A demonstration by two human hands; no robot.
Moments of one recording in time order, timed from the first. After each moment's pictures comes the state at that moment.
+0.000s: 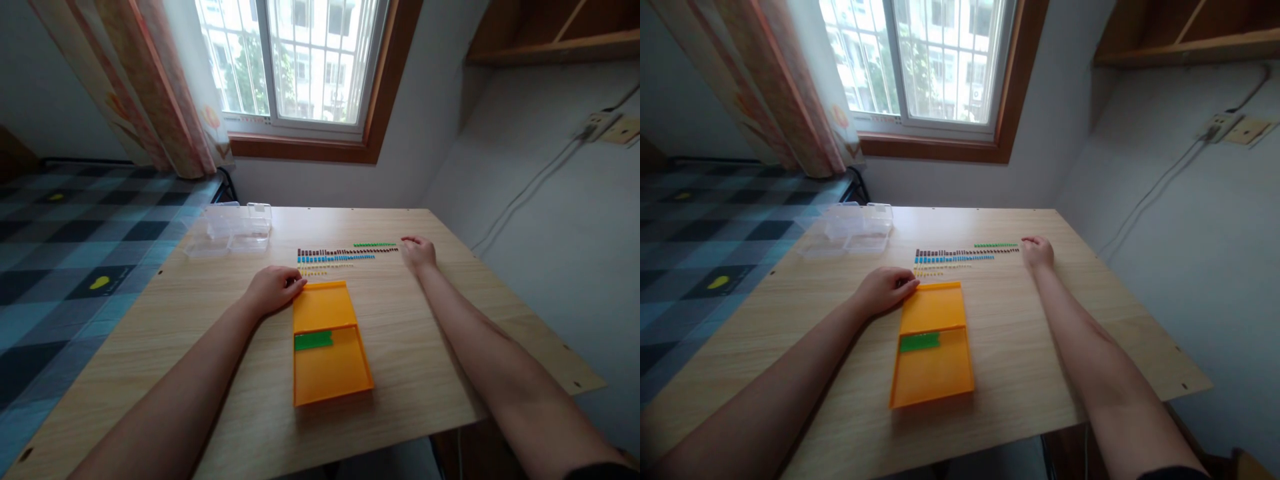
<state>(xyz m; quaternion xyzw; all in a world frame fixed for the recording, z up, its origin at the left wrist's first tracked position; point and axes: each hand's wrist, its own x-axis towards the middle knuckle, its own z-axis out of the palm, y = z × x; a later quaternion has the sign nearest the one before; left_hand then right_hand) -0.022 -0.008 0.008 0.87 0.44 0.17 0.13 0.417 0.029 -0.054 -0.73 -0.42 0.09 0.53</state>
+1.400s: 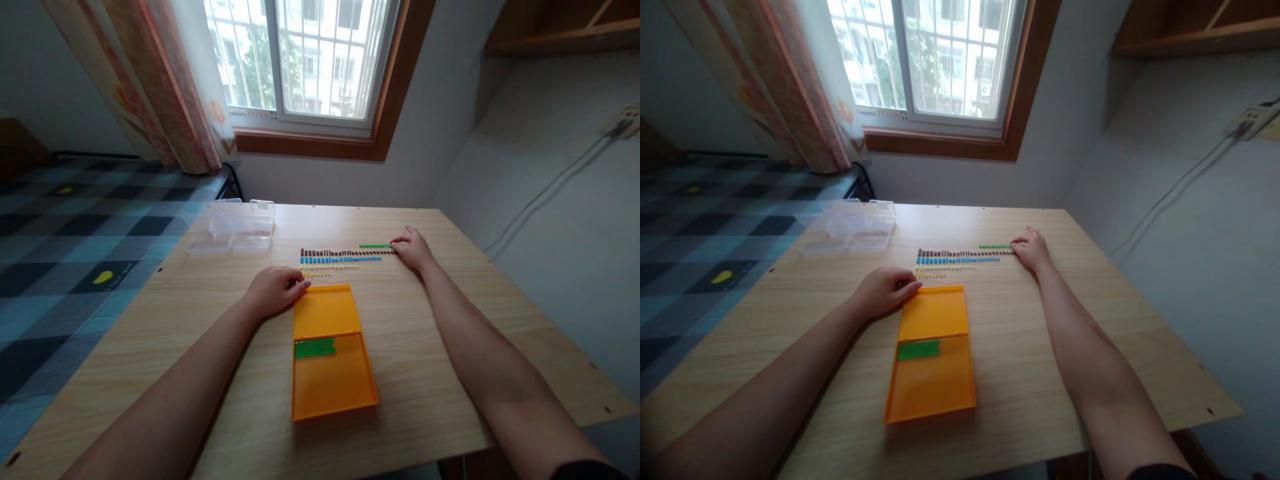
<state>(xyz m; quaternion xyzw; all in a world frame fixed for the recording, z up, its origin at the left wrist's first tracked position) -0.022 -0.007 0.006 0.87 0.45 0.16 0.15 0.407 0.058 -0.060 -0.70 -0.59 0.04 0.39</state>
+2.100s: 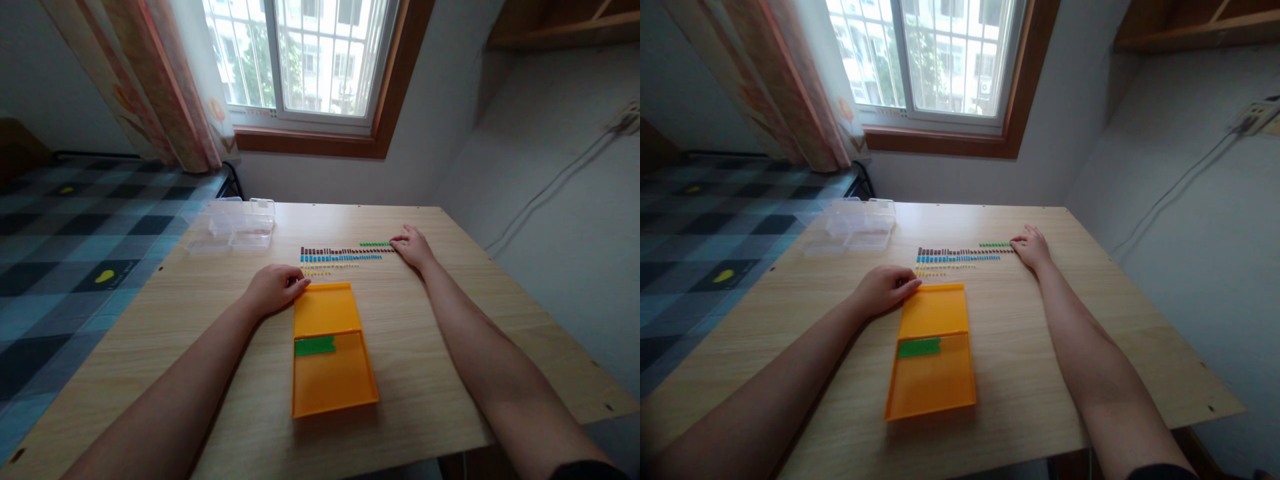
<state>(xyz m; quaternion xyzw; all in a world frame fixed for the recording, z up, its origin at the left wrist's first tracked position) -0.021 -0.009 0.010 0.86 0.45 0.16 0.15 0.407 0.058 -0.058 -0.68 -0.62 0.04 0.38</state>
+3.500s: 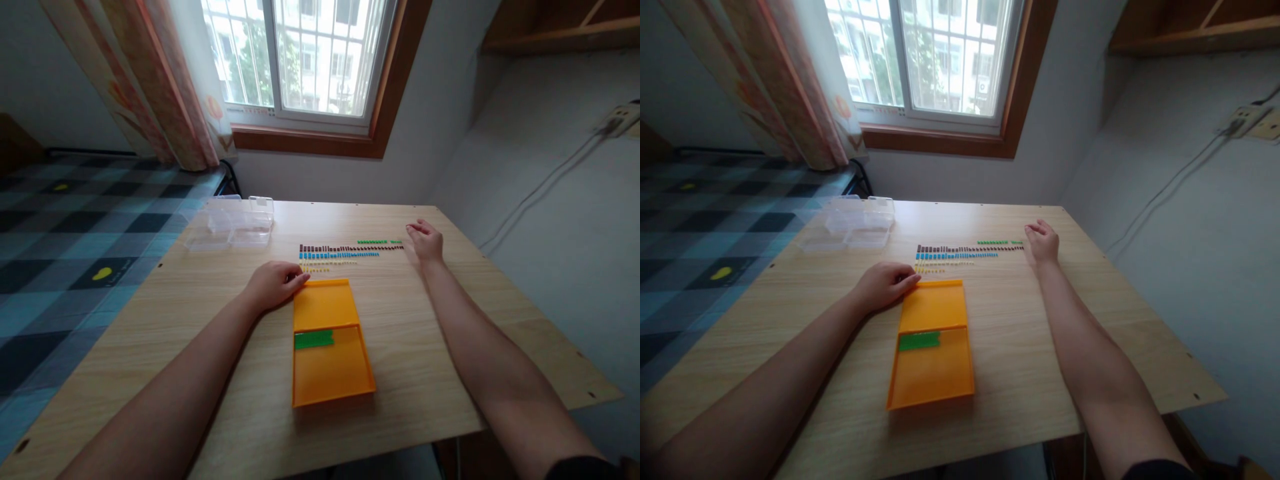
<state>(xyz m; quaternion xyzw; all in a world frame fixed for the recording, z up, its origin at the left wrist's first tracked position) -0.021 -0.008 0.009 0.87 0.45 0.16 0.15 0.410 0.043 -0.035 -0.67 -0.47 0.05 0.57</state>
